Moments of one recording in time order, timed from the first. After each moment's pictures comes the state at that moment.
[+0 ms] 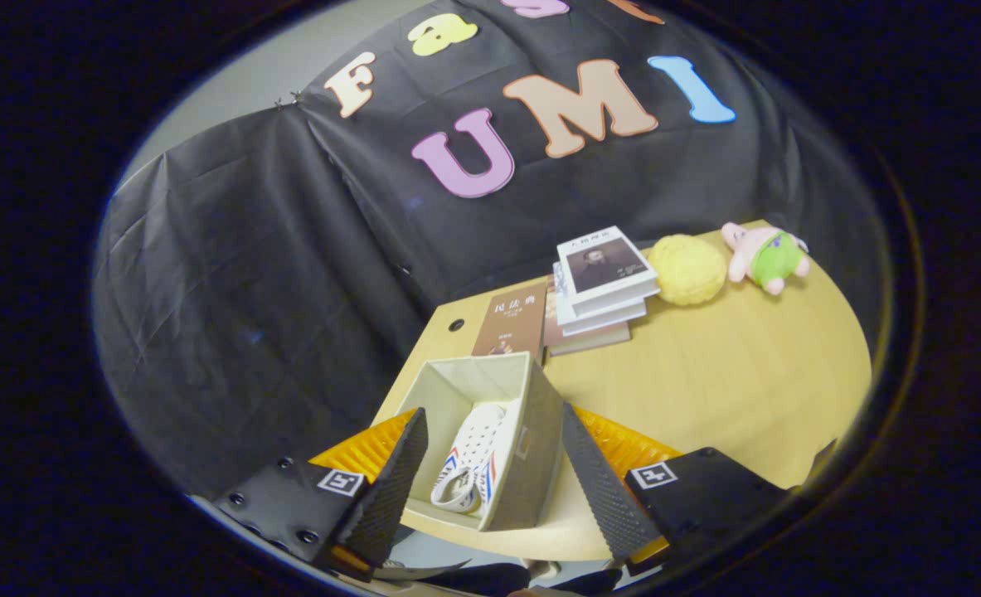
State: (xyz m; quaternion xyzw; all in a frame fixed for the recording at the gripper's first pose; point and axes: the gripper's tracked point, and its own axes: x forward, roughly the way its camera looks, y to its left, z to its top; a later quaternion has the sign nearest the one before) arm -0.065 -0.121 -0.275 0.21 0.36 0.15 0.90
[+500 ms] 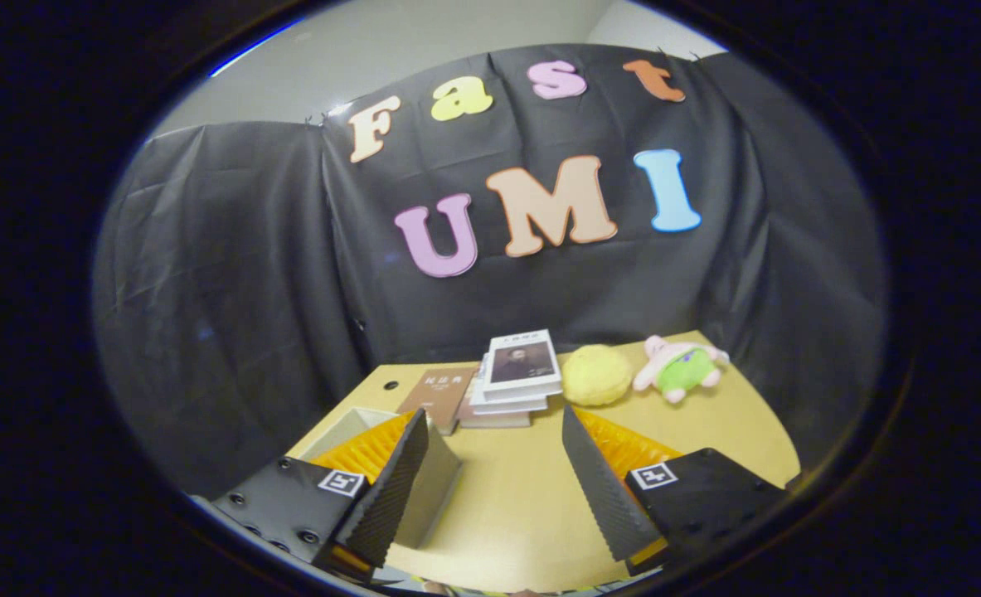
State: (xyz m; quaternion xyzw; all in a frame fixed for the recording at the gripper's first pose) arm -0.055 -0.255 -0.223 0.11 0.22 0.07 0.97
